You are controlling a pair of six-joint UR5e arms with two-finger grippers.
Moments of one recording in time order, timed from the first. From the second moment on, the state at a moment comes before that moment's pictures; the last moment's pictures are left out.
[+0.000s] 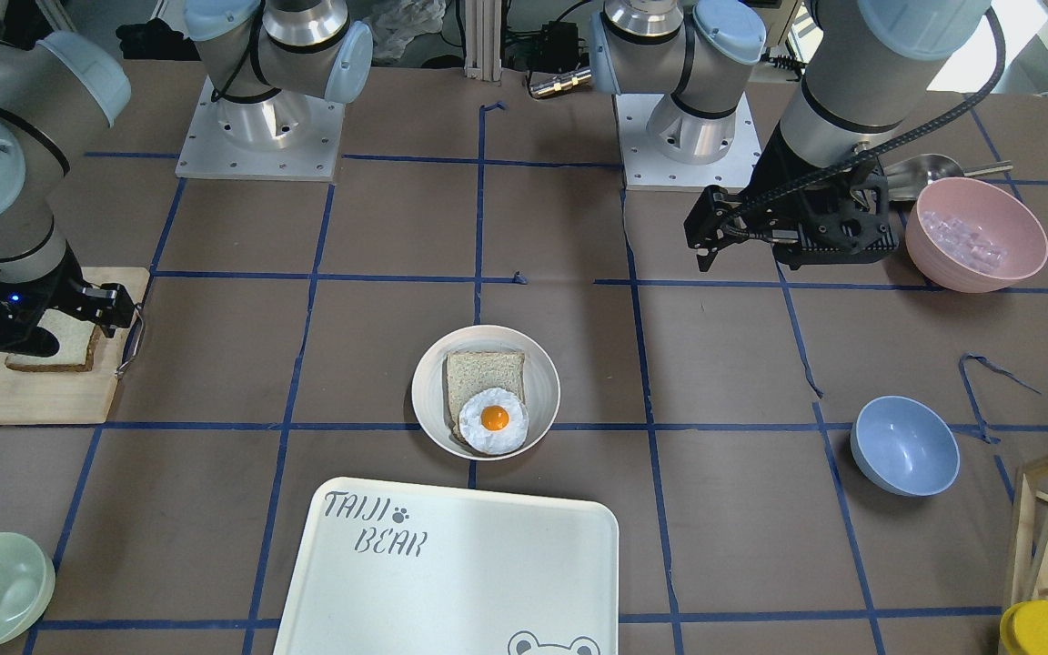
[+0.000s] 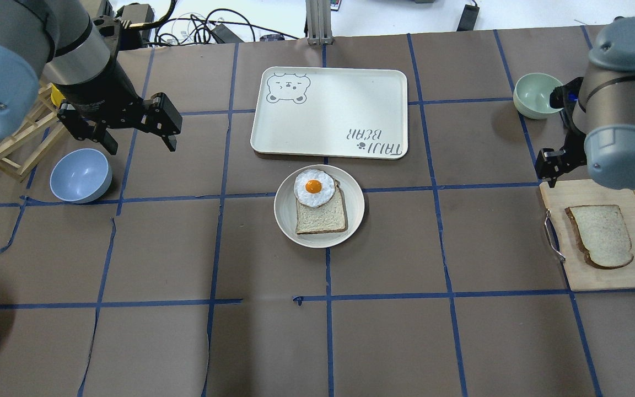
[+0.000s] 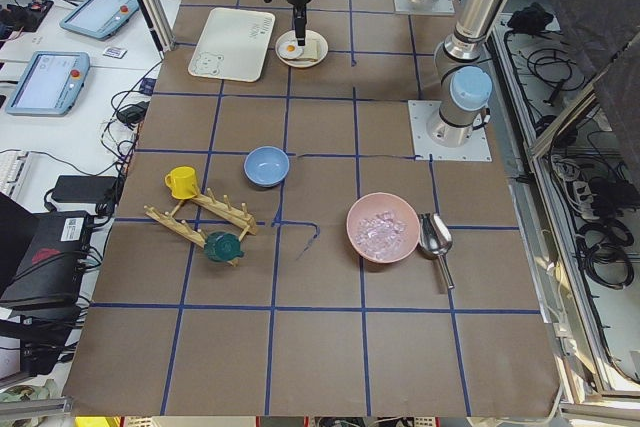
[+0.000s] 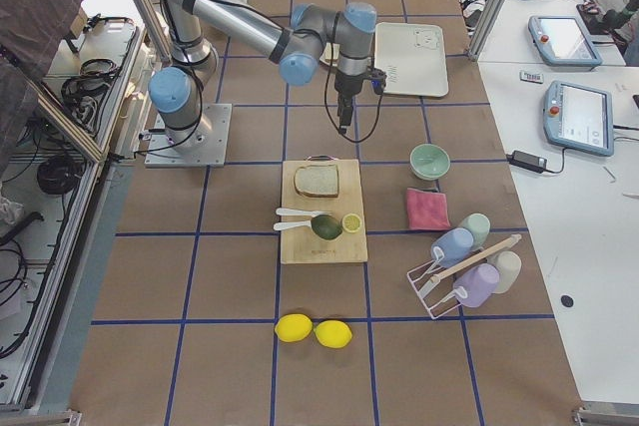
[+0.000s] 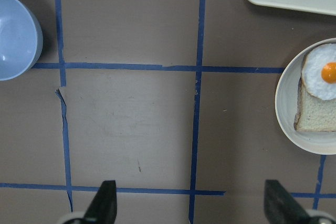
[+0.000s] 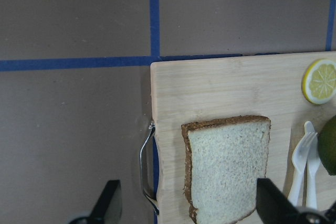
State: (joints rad) left arm -1.52 -1.59 -1.61 -1.55 1.59 0.02; right arm 1.25 -1.45 2.01 -2.17 -1.87 -0.31
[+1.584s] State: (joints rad) left arm -1.52 -1.60 -1.62 -1.55 1.59 0.02; right arm 1.14 -1.35 2.19 -2.37 -1.90 -0.43
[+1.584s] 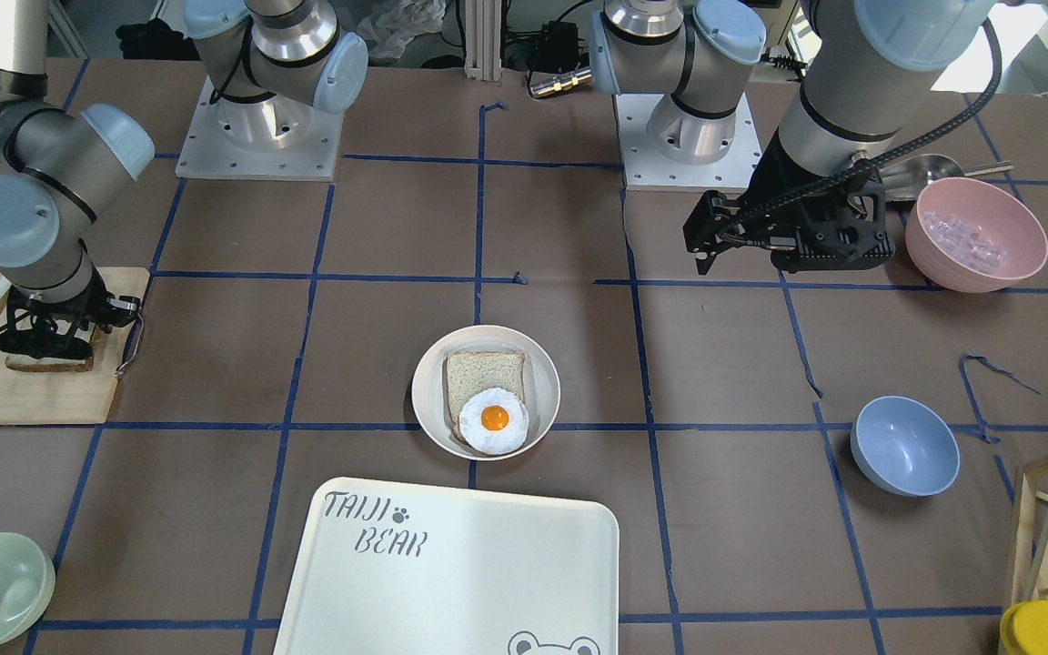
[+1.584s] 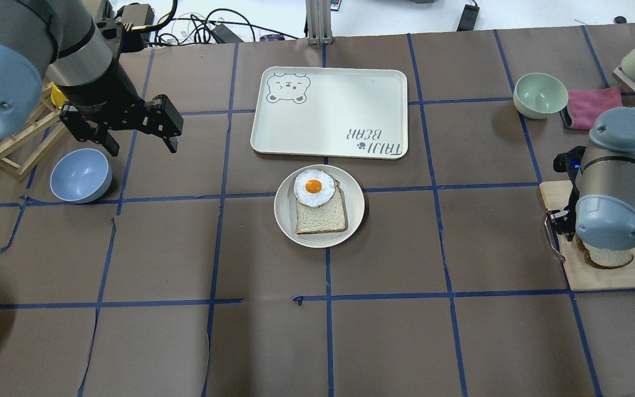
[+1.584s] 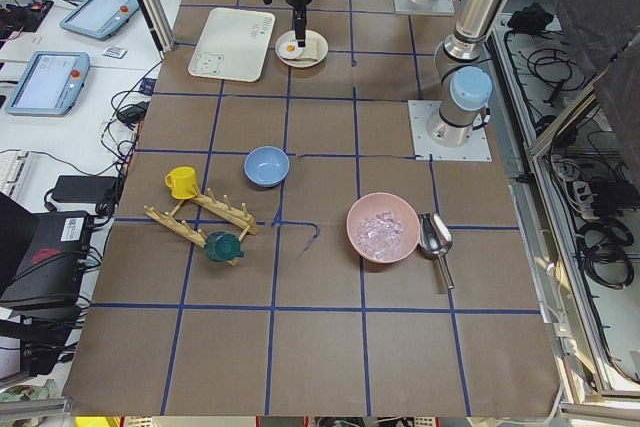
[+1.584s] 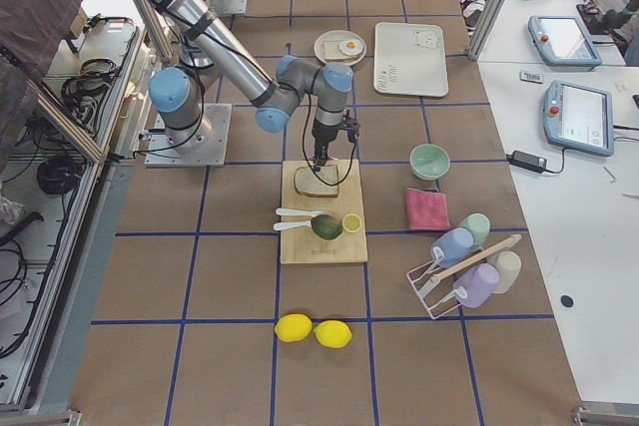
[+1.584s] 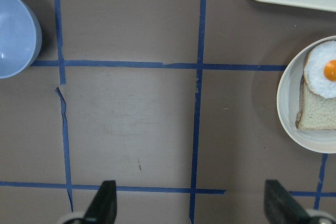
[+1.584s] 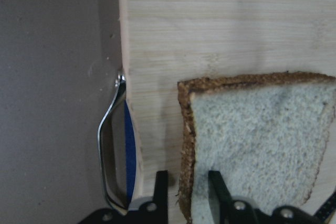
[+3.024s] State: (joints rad) left arm -1.52 -1.60 -1.62 -1.56 1.59 0.02; right arm 1.45 -1.51 1.83 -1.74 -1.83 -0.11
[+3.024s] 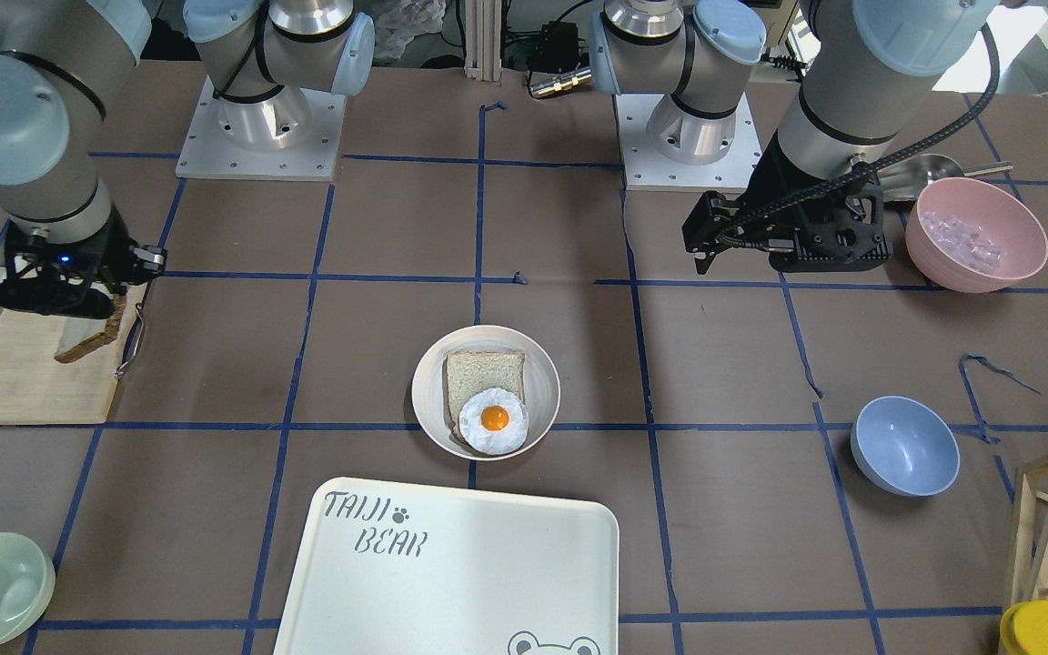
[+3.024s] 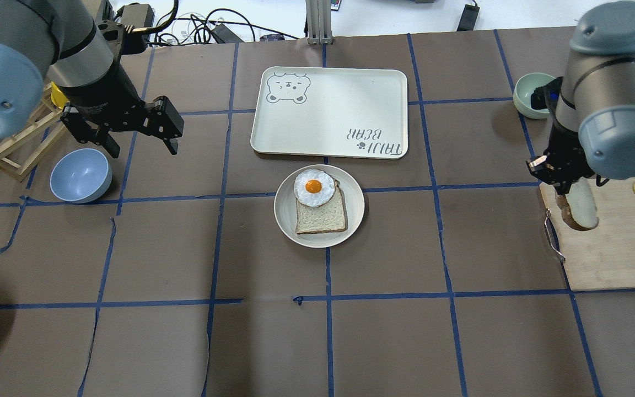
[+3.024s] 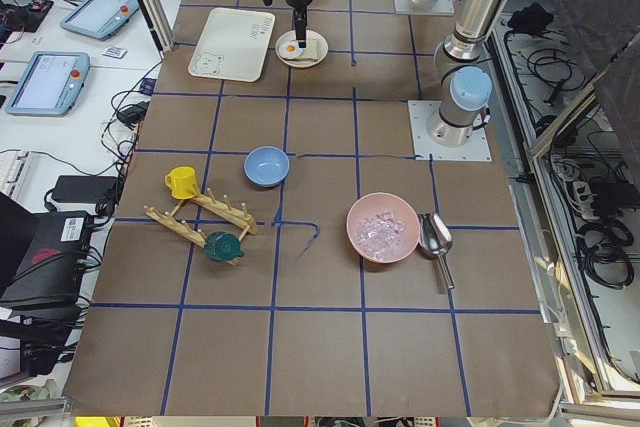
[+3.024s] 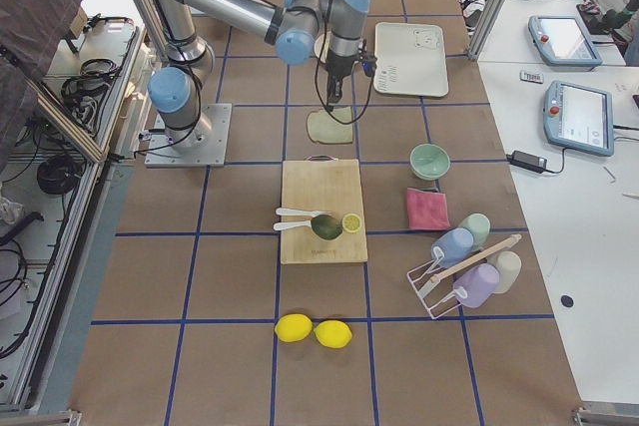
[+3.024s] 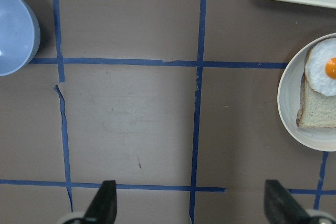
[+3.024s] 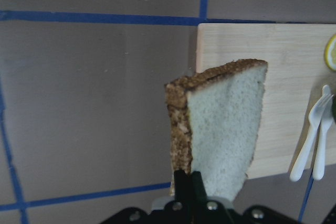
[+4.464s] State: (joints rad) left arm -1.52 -1.60 -1.62 -1.56 1.59 0.02; right arm 2.03 -1.22 1.74 -2.22 -1.60 0.49
